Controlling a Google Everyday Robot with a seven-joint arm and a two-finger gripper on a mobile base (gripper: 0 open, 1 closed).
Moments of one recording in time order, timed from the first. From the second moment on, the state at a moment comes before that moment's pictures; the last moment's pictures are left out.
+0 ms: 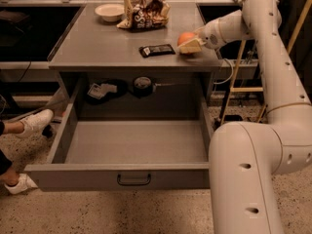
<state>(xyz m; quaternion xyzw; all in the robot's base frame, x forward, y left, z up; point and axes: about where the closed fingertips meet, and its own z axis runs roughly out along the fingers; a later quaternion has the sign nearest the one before) 0.827 -0.130 0.851 -0.47 0.74 0.21 0.43</state>
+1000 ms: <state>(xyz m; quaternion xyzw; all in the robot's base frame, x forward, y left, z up) 0.715 -0.189 0.986 -0.44 0.72 0.22 0.50</state>
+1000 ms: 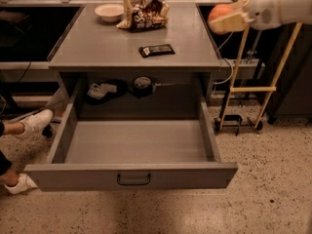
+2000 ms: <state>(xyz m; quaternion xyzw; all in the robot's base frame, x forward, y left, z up) 0.677 -0.188 1.010 -0.44 0.71 0.20 0.51</state>
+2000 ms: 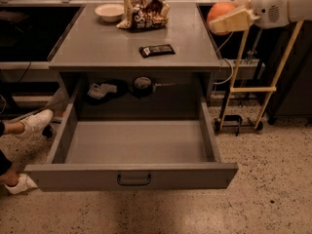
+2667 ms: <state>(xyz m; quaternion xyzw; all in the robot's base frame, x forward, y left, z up) 0.638 -0.160 1.022 -0.48 0.69 0.04 0.54</state>
